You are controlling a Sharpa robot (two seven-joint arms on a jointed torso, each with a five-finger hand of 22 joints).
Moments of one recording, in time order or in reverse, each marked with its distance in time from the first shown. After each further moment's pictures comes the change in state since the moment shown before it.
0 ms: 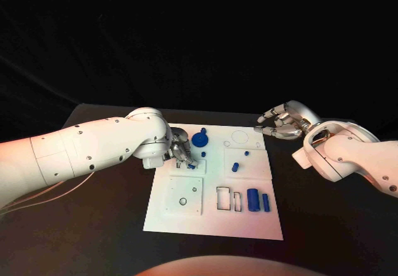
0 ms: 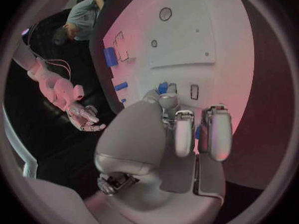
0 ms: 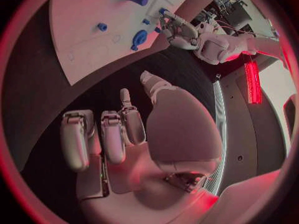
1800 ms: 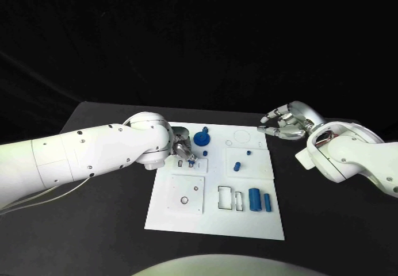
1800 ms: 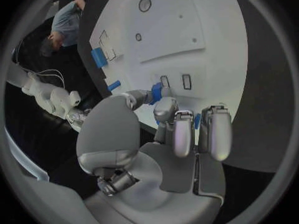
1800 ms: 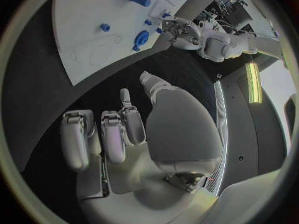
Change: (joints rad) left arm -0.009 -0.021 -0.018 0.052 -0.168 -0.100 0.008; left_hand -0.409 -0.176 0.466 -0.122 0.161 0.036 -0.012 0.127 0.188 0.084 -0.009 0.129 0.104 -0.004 -0.004 0.000 0.000 0.000 0.000 0.000 -0.005 0.000; right arm -0.003 -0.001 0.000 -0.006 0.002 0.003 0.001; right_hand 0.004 0.004 0.000 0.006 0.008 0.000 0.000 0.004 0.003 0.000 0.000 0.000 -0.001 0.000 0.000 0.000 0.000 0.000 0.000 0.000 -0.004 -0.001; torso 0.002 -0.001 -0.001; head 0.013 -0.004
